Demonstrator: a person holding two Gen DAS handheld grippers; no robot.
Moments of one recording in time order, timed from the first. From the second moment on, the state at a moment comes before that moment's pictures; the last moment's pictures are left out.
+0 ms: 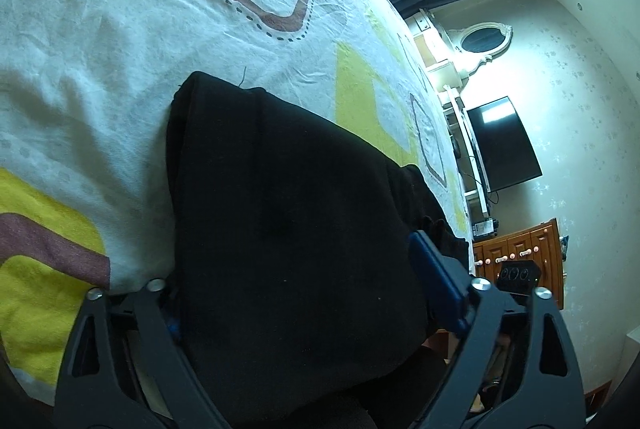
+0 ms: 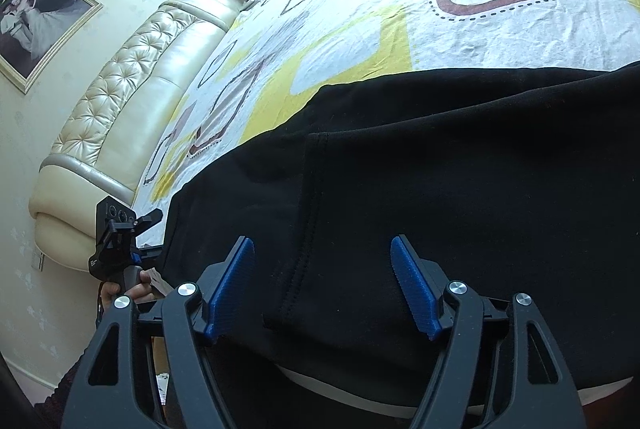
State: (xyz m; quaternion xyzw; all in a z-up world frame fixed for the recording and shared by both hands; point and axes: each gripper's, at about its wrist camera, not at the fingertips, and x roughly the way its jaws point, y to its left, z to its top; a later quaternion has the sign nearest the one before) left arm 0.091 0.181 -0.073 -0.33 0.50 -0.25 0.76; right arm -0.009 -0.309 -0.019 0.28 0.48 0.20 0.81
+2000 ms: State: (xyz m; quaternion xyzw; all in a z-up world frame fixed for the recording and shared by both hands) left arm 0.080 -0.212 -0.030 0.07 0.53 -0.22 0.82; right arm -0.010 -0.422 0.015 0.27 0.42 0.00 0.87
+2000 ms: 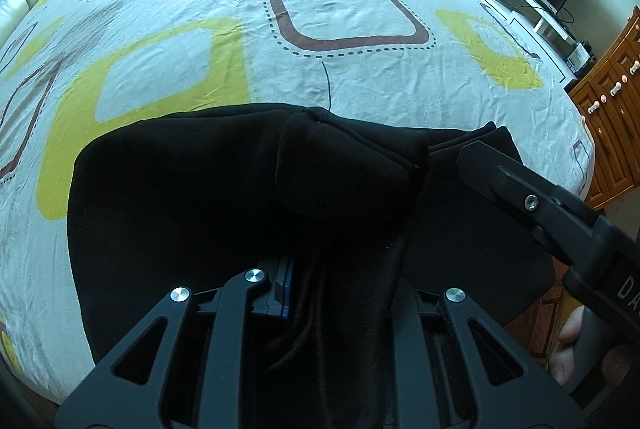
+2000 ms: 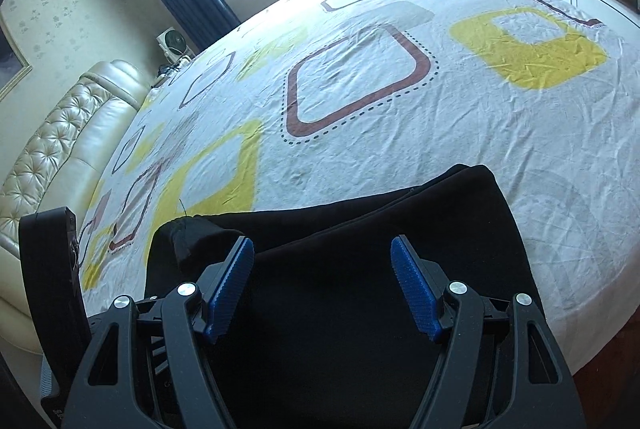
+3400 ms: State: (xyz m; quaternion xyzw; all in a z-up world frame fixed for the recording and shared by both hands) left arm 0.055 0.020 -0.054 -0.23 0.54 -0.19 0.79; right arm 0.003 -0.382 -0.031 0.40 0.53 0.19 0.72
